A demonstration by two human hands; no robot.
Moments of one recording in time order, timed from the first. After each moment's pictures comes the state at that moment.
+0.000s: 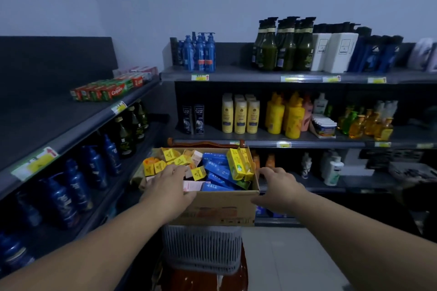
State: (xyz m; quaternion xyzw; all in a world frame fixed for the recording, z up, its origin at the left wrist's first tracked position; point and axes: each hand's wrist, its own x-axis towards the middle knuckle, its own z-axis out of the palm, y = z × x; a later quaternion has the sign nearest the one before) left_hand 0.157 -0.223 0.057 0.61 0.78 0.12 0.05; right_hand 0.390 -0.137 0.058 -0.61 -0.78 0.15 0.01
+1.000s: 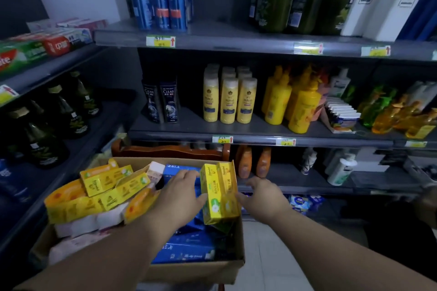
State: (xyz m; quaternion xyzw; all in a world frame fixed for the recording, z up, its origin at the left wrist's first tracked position) left_hand 0.184 0.076 -0.038 0.61 0.76 0.10 0.18; right_hand 0.375 0.138 -0.051 -0.62 -0.74 0.26 0.06
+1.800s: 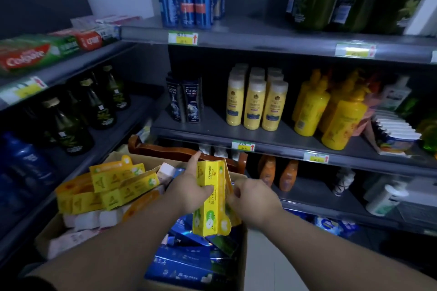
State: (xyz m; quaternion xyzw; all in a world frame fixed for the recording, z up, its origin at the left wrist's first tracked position) left_hand 0.178 0.131 -0.051 0.45 0.80 0.28 0.31; right_hand 0.339 0.189 -0.048 -0.48 -0.84 0.24 0.04
